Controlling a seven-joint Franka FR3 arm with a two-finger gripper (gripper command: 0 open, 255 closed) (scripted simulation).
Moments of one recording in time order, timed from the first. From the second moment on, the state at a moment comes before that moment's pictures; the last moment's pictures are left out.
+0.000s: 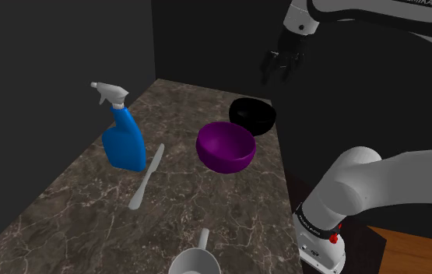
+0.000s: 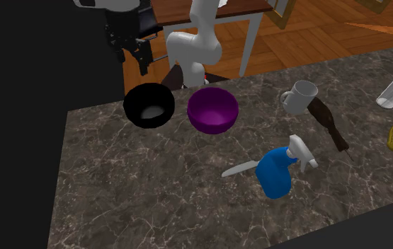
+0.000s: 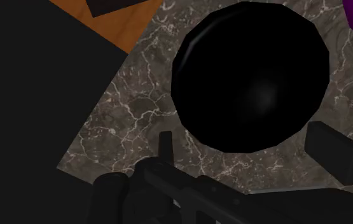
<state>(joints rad) -0.02 -0.77 -0.07 -2.31 -0.09 1.67 0.16</state>
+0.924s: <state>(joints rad) 0.01 -0.79 0.23 -2.42 0.10 1.71 0.61</state>
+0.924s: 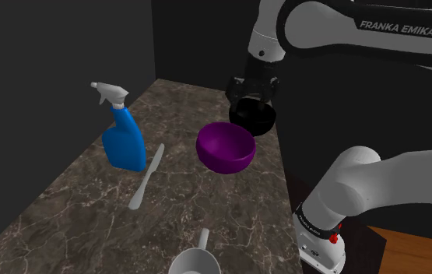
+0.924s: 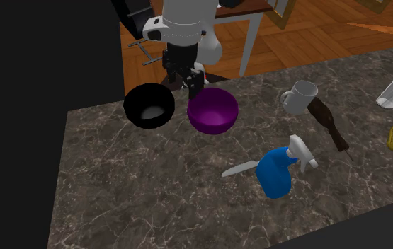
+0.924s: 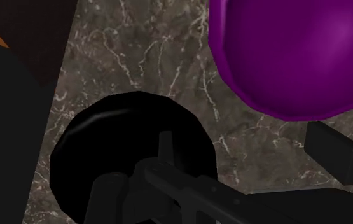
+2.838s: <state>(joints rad) -0.09 0.03 0.91 -1.99 0.03 2.00 1.72</state>
